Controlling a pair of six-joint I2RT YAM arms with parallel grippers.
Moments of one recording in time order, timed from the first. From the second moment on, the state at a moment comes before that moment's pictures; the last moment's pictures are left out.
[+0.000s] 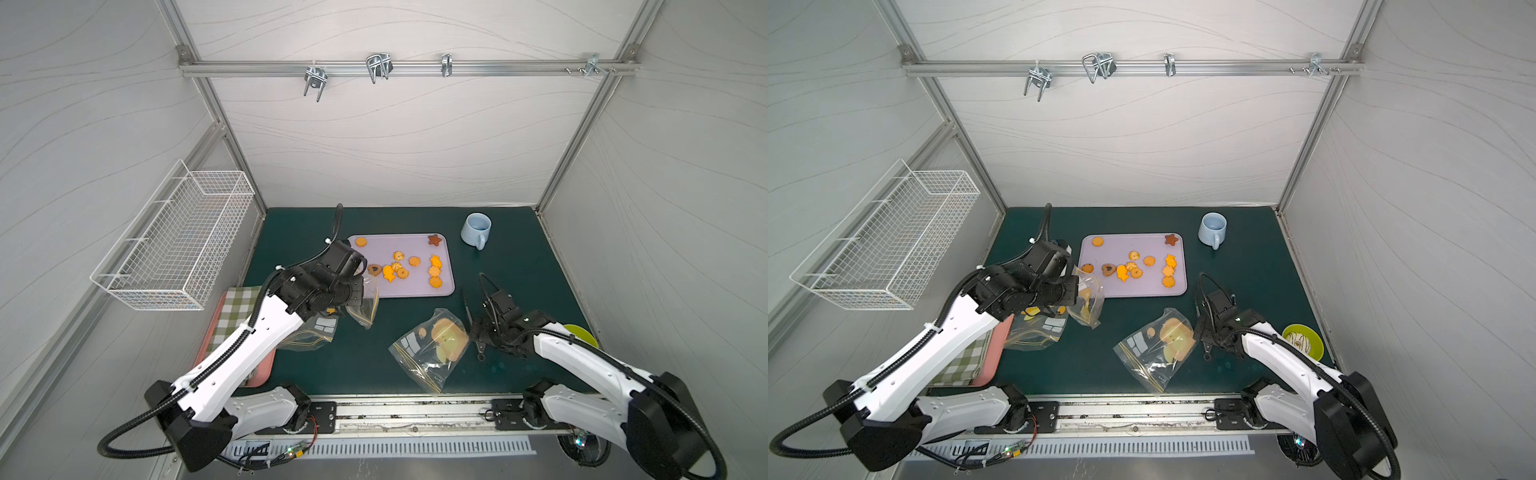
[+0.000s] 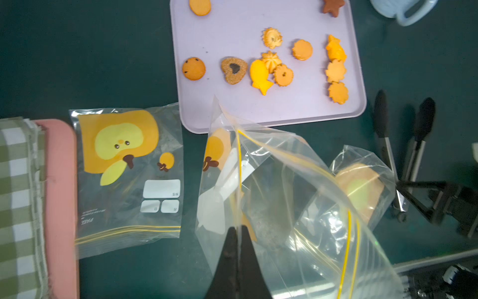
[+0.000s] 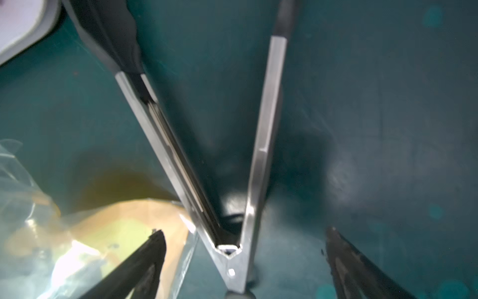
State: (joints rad) left arm -0.64 1.13 1.24 -1.11 -0.18 -0.53; right arm 0.56 1.10 0.54 -0.69 0.08 0.79
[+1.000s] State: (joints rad) left arm -0.64 1.15 1.24 -1.06 -0.14 -0.51; right arm 0.42 1.55 0.76 -0.43 0.21 0.66
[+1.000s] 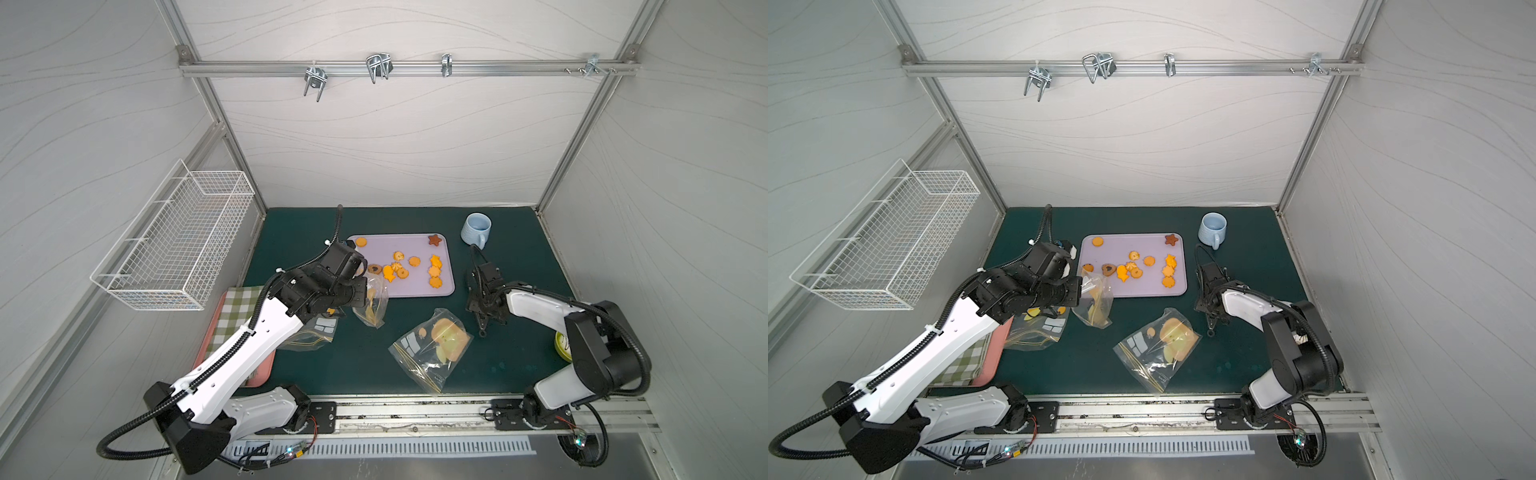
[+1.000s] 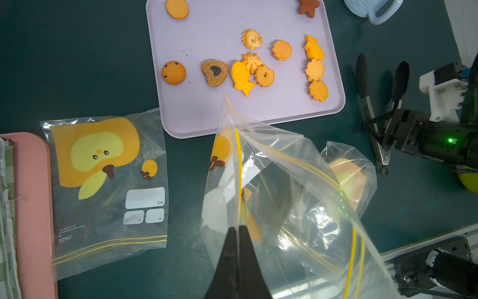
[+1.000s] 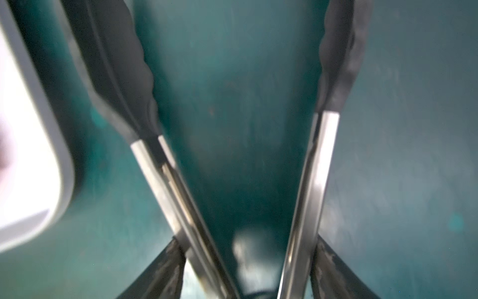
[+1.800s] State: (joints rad) left arm -0.61 1.13 1.37 -1.11 -0.32 -0.37; right arm 0.44 1.36 0.67 -0.35 0.28 0.63
